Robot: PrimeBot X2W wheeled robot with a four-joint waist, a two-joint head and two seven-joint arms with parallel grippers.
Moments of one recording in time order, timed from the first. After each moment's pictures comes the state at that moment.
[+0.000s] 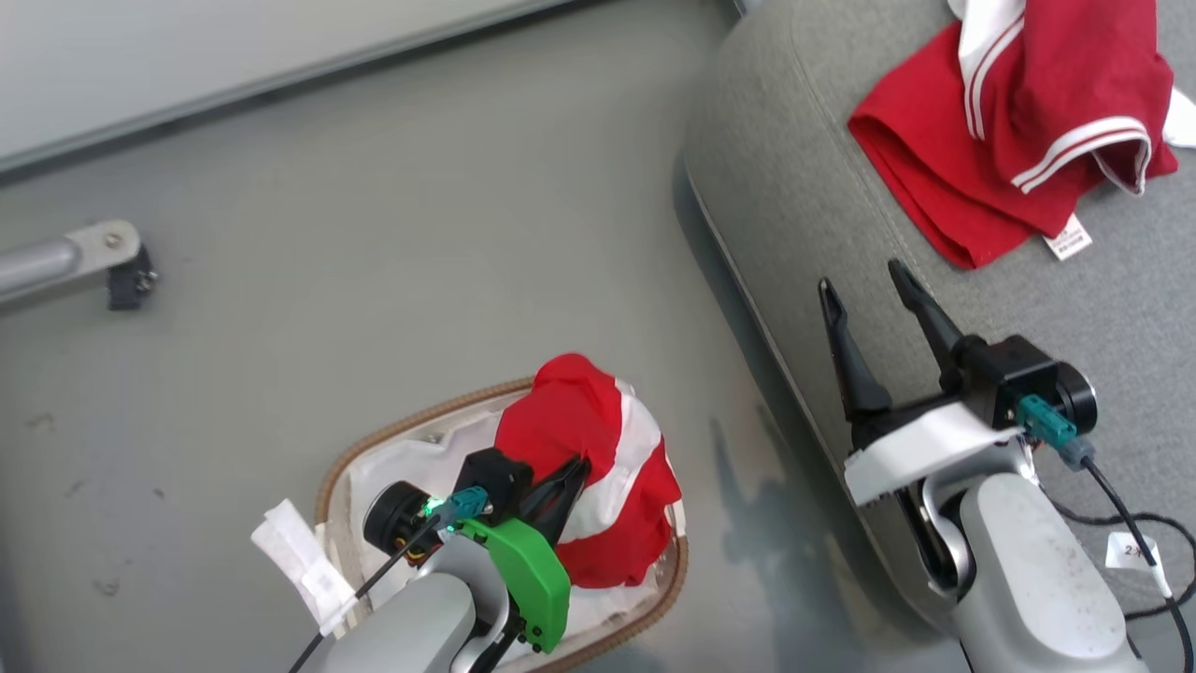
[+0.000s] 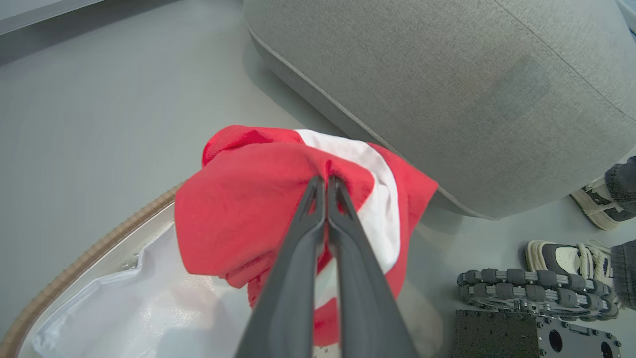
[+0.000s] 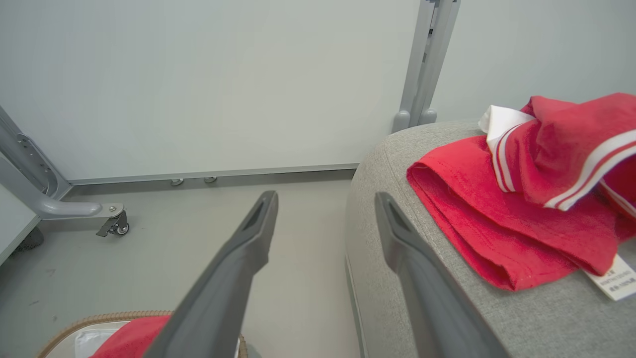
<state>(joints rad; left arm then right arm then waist) -0.56 0.15 -1.05 0.76 -0.74 -0.13 -0.26 -0.36 -0.06 0.12 0.28 0.14 0.13 -0.26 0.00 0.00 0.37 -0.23</state>
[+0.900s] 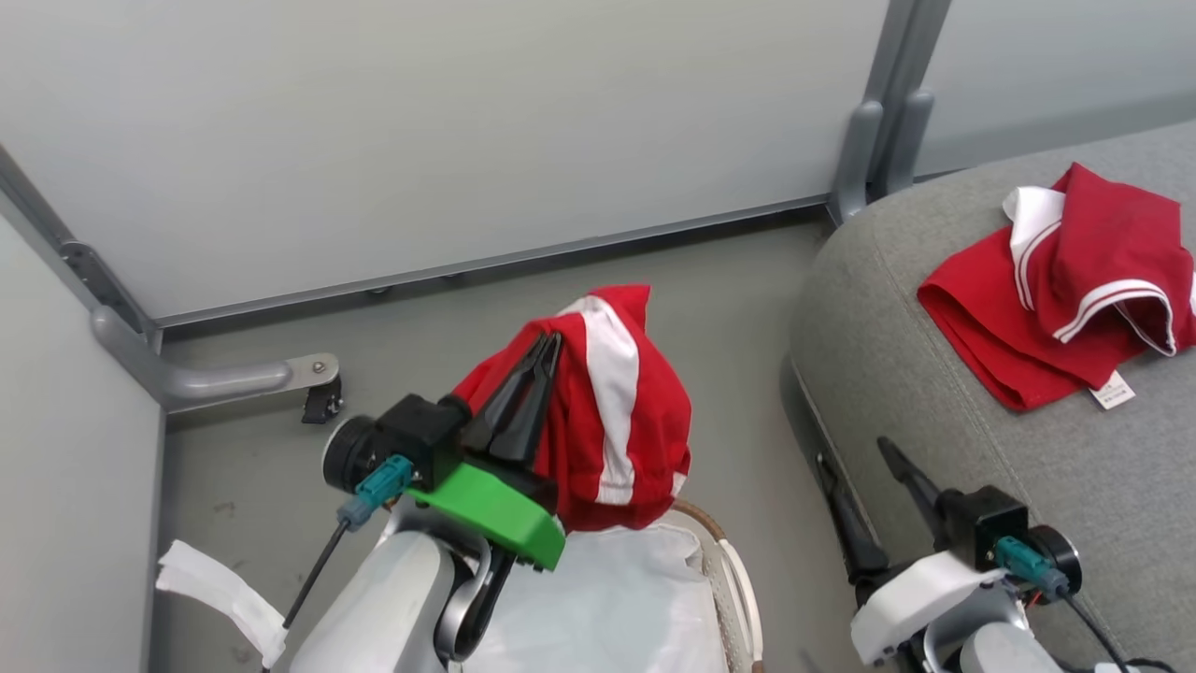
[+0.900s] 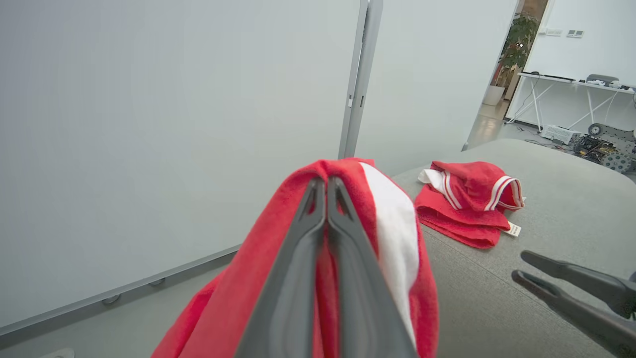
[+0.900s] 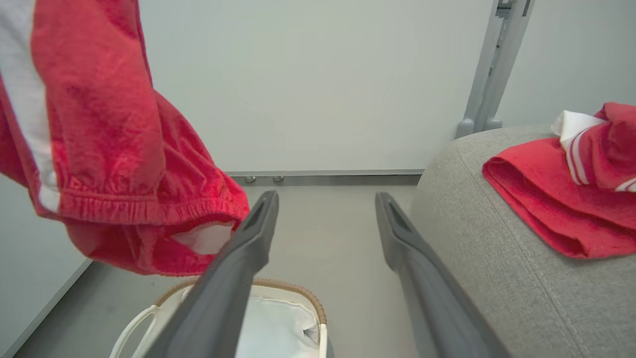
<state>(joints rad) -0.36 0.10 -0.55 0.33 -0.45 -0.13 -0.26 -0.12 -0.07 0.16 0.34 0.18 0.13 -0.26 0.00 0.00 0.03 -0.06</state>
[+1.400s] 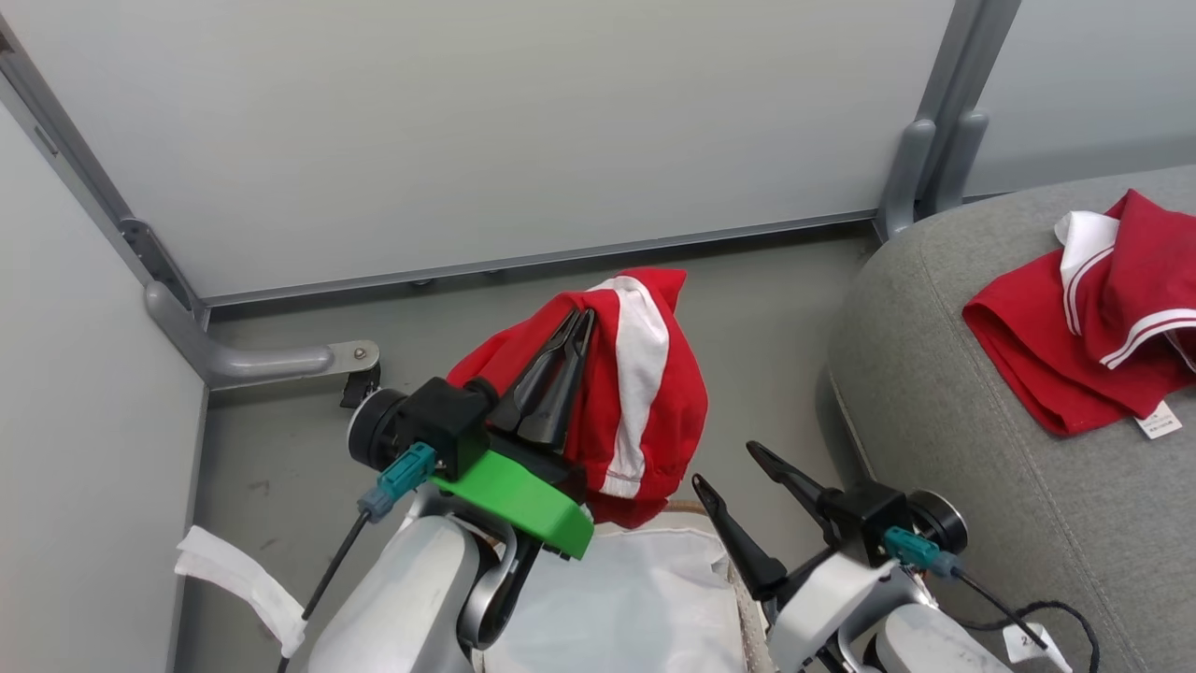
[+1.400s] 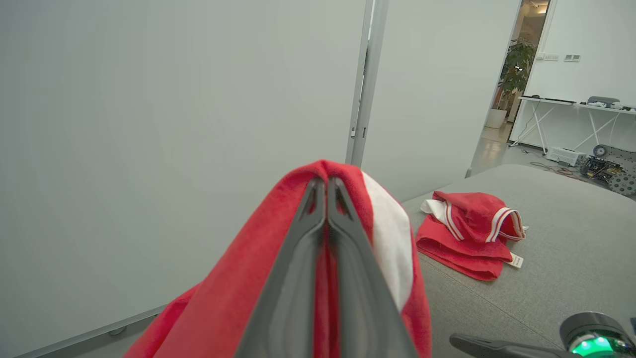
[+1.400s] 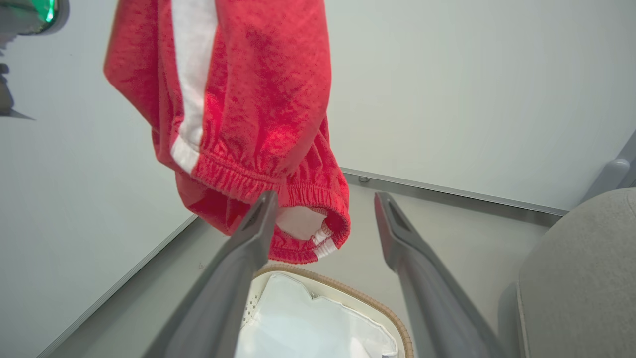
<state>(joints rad) -0.39 0.08 -0.57 0.28 -0.44 -0.13 -0.26 -0.22 -0.13 0.48 0.36 0.29 0.13 -0.26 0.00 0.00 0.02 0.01</state>
